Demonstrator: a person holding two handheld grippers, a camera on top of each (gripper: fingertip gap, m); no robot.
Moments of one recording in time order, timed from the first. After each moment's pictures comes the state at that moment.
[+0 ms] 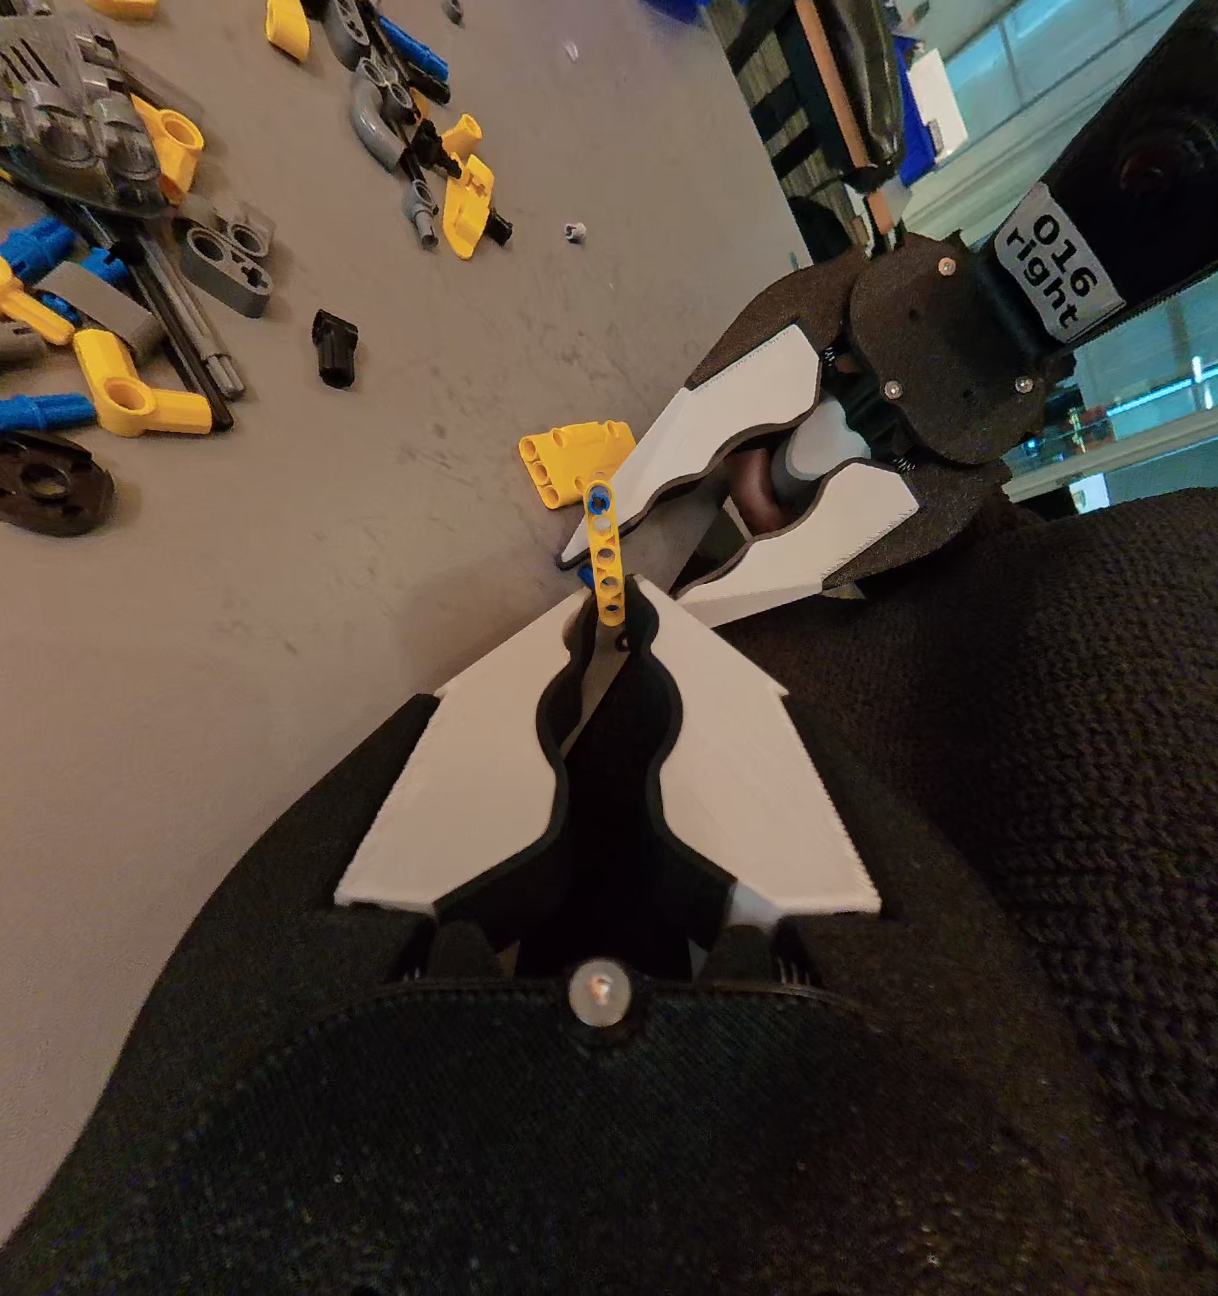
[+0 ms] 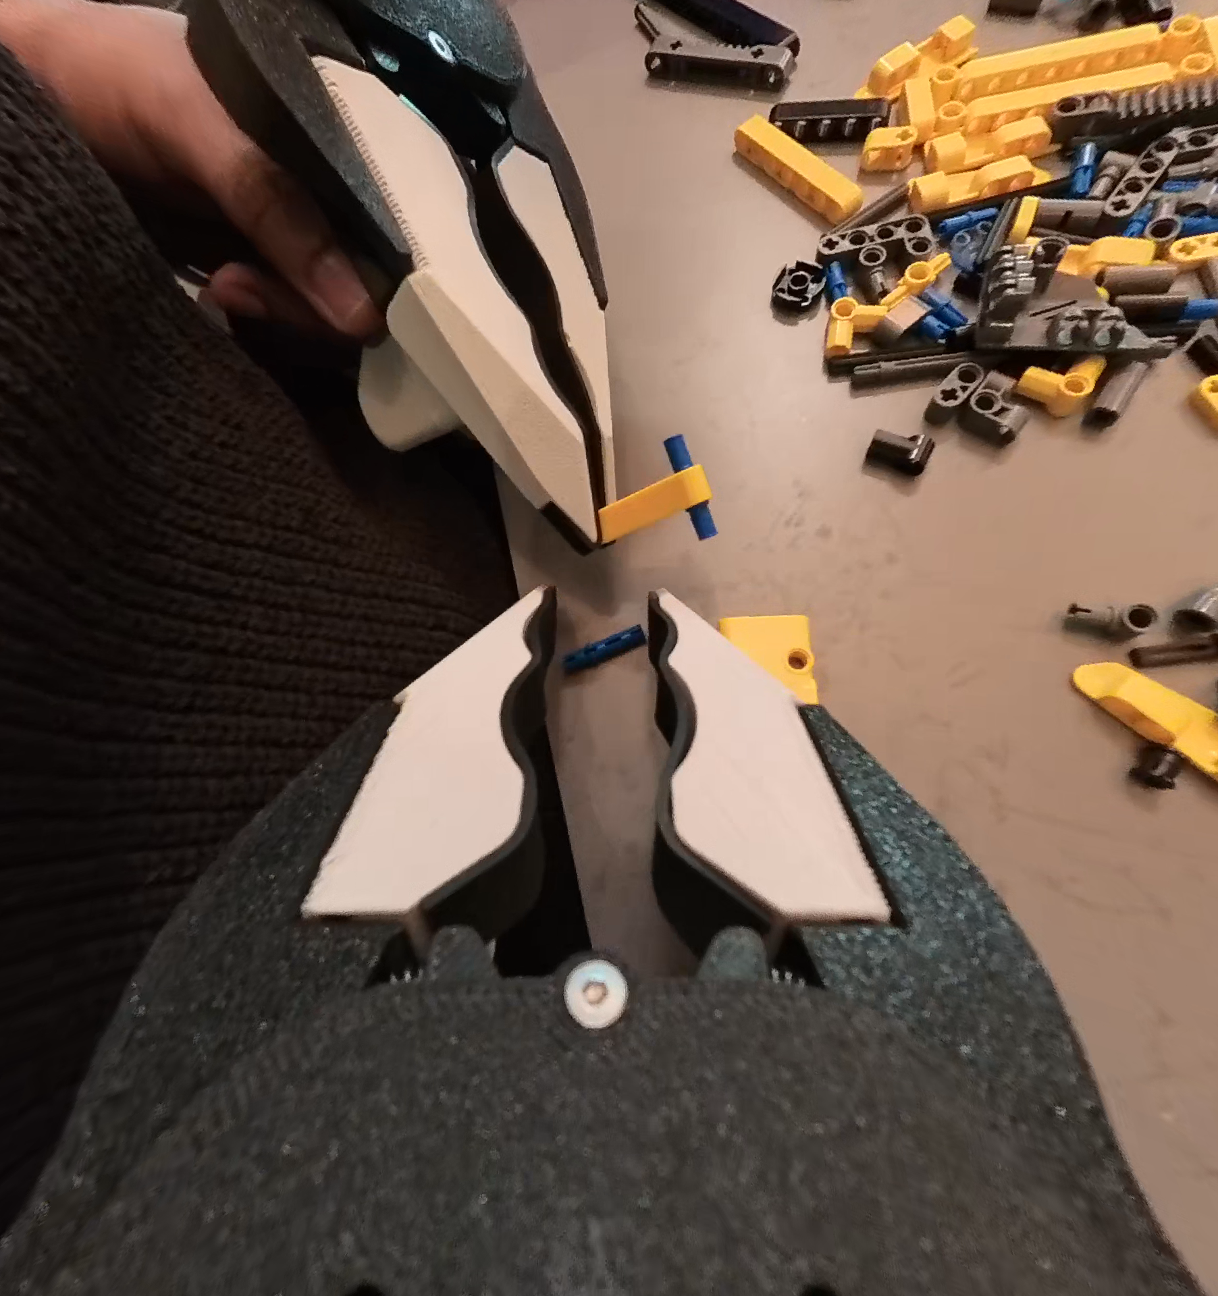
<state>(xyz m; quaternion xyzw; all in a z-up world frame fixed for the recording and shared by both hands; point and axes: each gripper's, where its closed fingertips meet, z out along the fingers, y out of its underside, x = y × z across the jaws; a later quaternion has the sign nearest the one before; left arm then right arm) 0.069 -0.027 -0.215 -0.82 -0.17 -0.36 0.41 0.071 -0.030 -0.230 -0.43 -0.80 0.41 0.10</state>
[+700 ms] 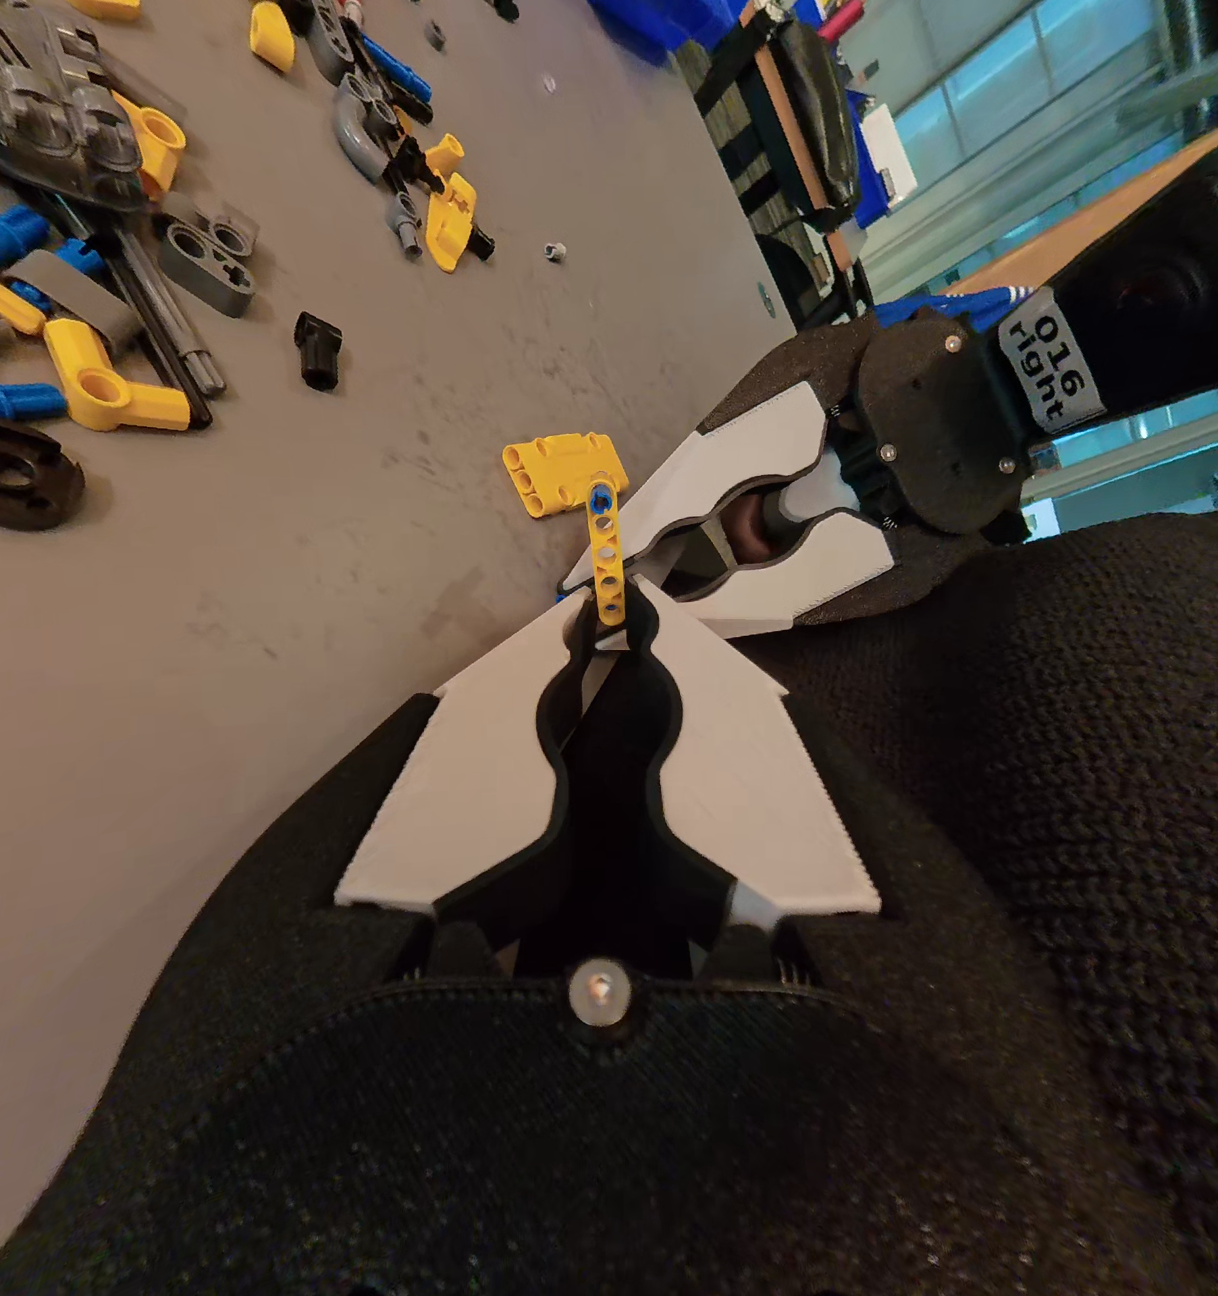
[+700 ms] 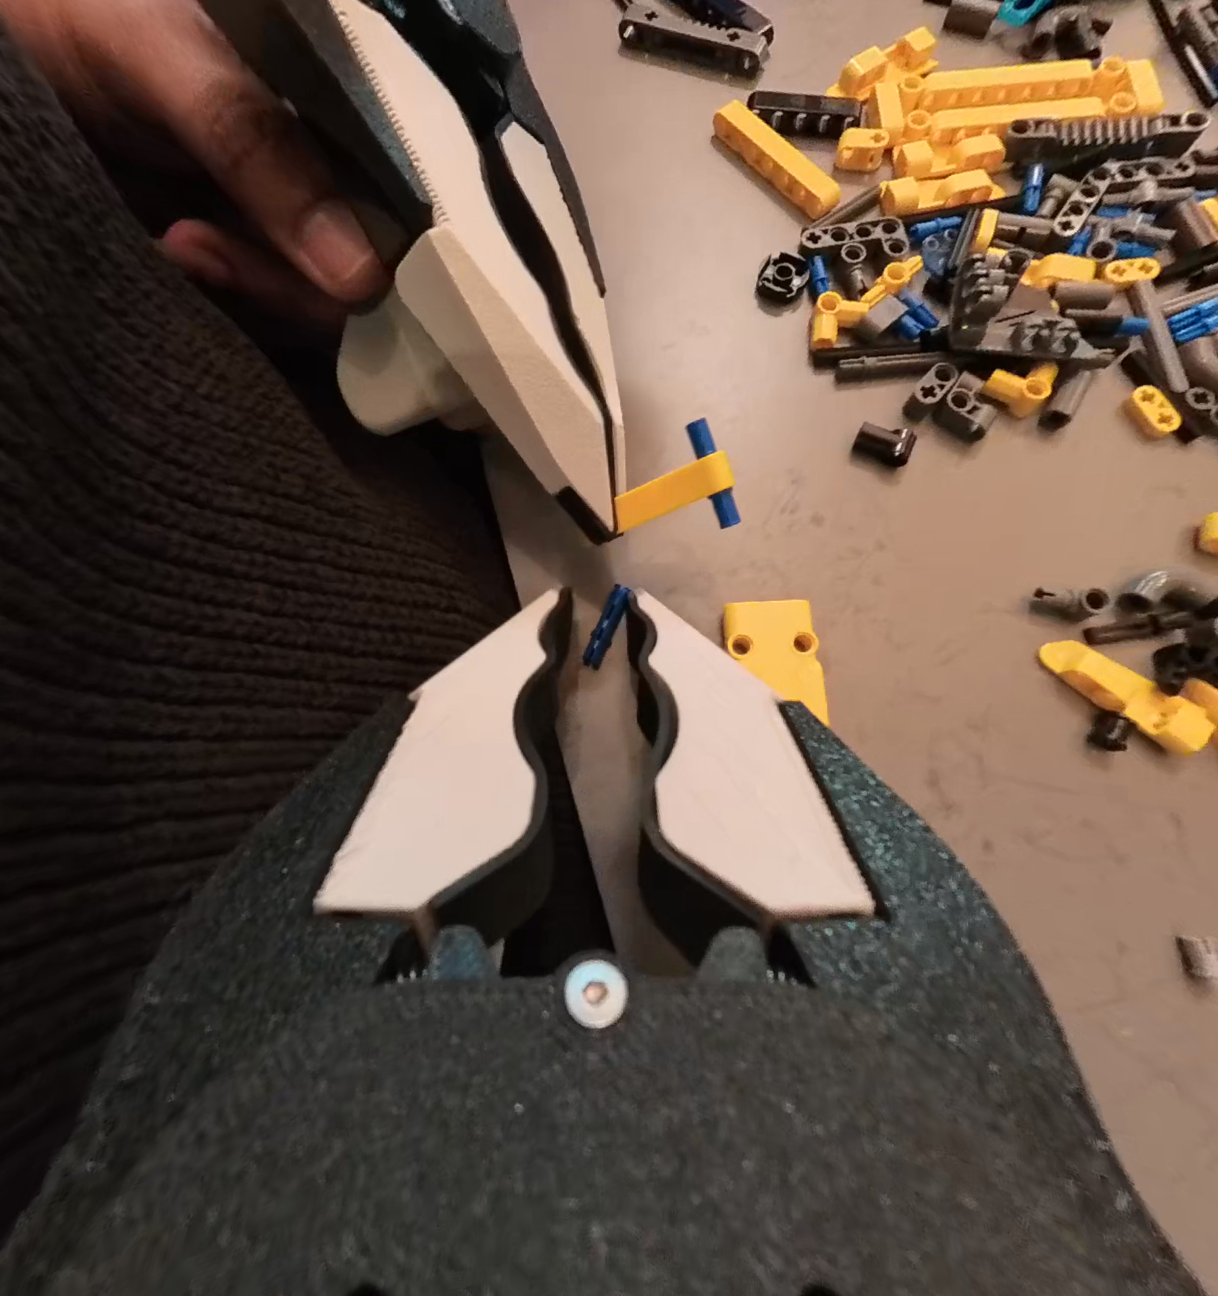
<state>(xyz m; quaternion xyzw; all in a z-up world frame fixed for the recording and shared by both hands) 0.072 -0.024 -0.213 -0.81 -0.17 -0.37 0.42 0.074 -0.028 -0.234 -0.43 -0.81 0.37 0.15</state>
